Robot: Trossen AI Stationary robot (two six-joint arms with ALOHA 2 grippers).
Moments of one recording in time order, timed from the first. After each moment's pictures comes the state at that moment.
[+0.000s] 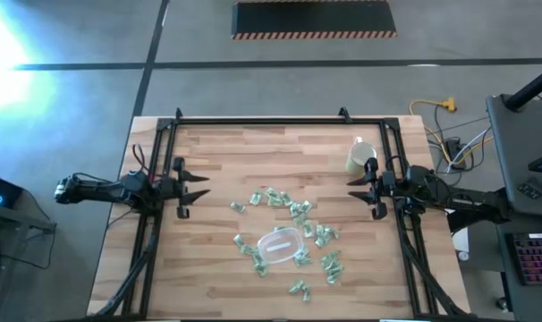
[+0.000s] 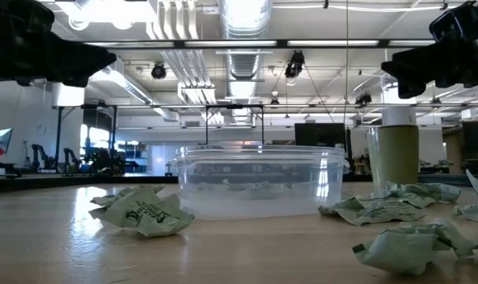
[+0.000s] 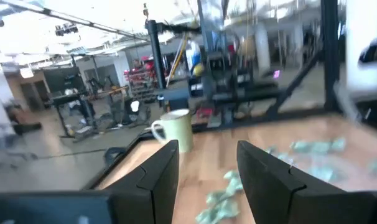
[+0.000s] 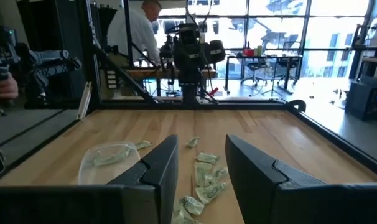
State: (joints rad) left arm -0.09 0.06 0.01 0.15 -0.21 0.17; right arm -0.16 0.01 0.01 0.04 -0.21 0.05
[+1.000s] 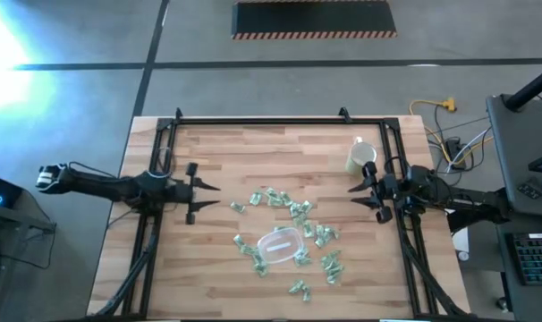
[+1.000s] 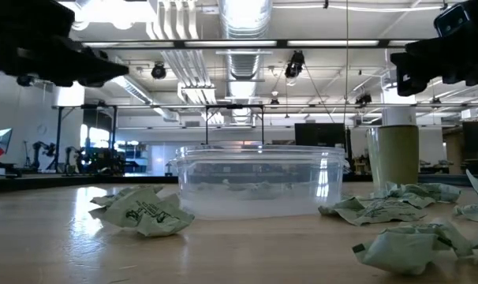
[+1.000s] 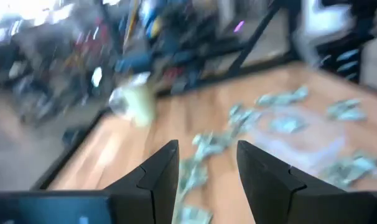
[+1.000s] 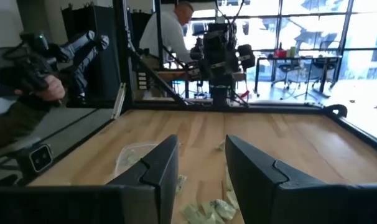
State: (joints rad) left arm -0.09 0.49 0.12 0.21 -0.12 0.23; right arm -0.16 0.01 0.01 0.06 -0.34 0.08
